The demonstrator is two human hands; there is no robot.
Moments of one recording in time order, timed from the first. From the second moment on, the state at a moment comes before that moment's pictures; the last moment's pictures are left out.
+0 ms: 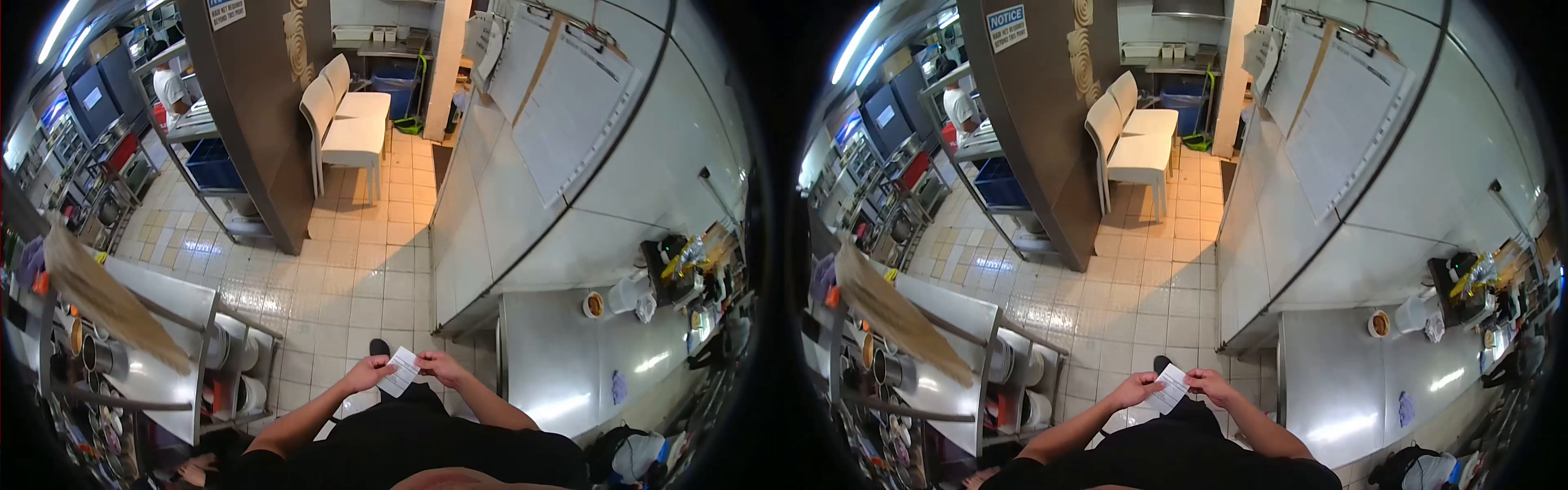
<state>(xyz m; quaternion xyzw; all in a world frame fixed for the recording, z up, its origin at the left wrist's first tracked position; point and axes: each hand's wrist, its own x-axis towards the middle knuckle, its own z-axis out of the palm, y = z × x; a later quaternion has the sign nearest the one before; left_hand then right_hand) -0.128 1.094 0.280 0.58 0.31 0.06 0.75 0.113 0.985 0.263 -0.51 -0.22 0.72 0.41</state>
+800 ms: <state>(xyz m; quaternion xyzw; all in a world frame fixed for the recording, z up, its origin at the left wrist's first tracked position) -0.168 1.504 0.314 0.42 0.41 0.35 0.73 0.075 1.505 0.315 -0.45 -0.31 0.75 0.37</state>
